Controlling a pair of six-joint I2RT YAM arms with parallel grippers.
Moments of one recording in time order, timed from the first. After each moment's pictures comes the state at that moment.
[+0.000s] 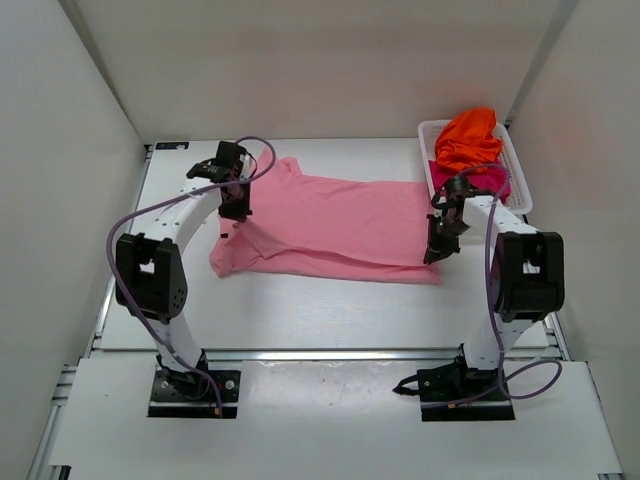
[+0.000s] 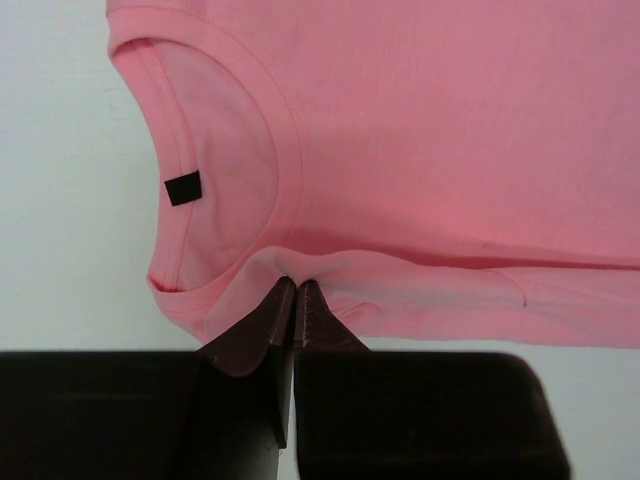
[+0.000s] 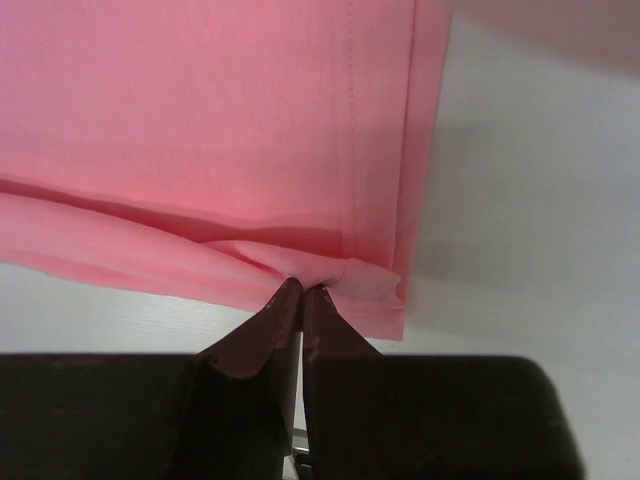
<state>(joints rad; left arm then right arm) -0.25 1.76 1.47 -0.79 -0.09 -0.18 0.01 1.73 1.17 -0.81 -0.20 0.15</state>
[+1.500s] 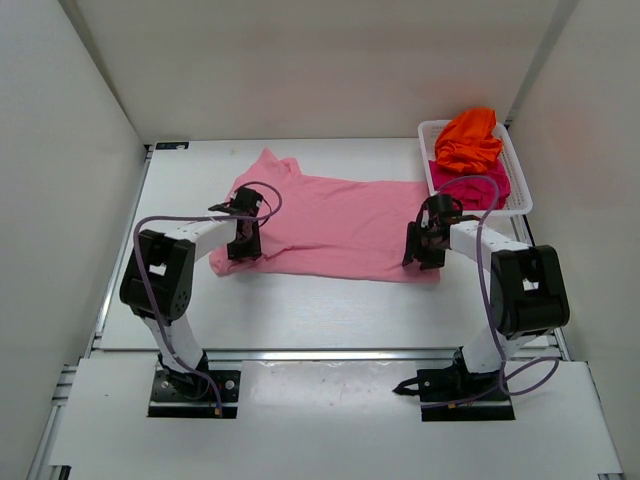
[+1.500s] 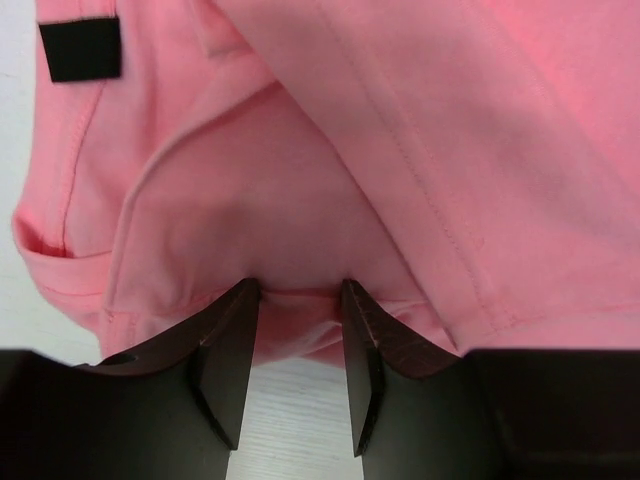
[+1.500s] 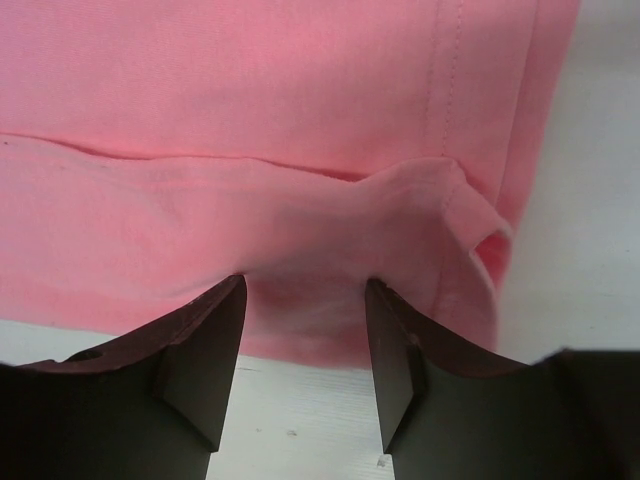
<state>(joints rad) -0.33 1.78 1.10 -0.55 -0.22 -0.40 0.14 1.62 0.91 -0.46 -0.12 0.29</state>
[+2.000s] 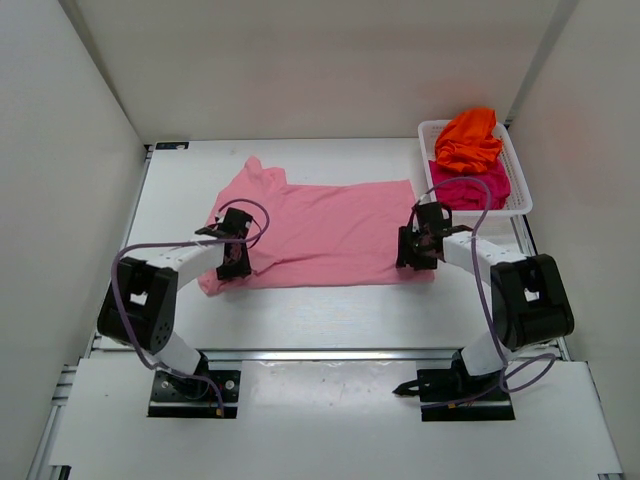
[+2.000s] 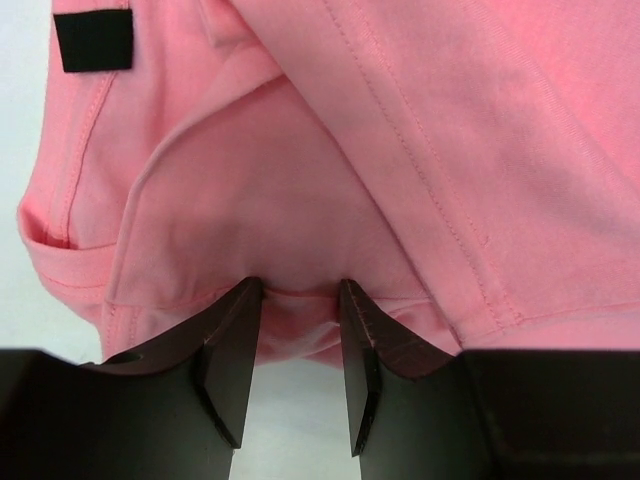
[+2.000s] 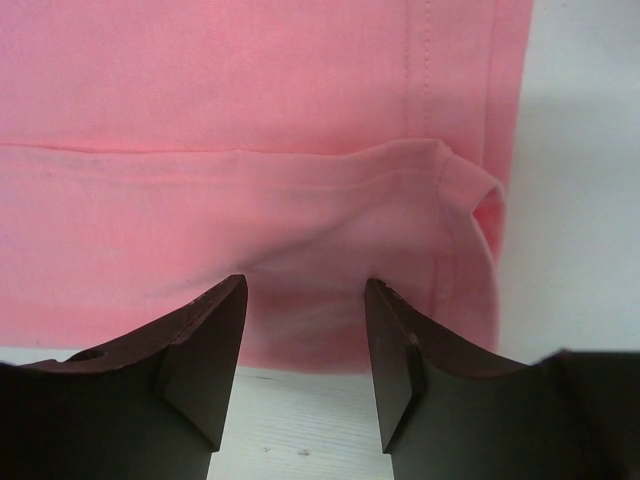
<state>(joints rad) -0.32 1.58 0.85 -0.51 -0.27 -0.48 0.24 1.56 0.82 -0.35 -0.06 0.30</state>
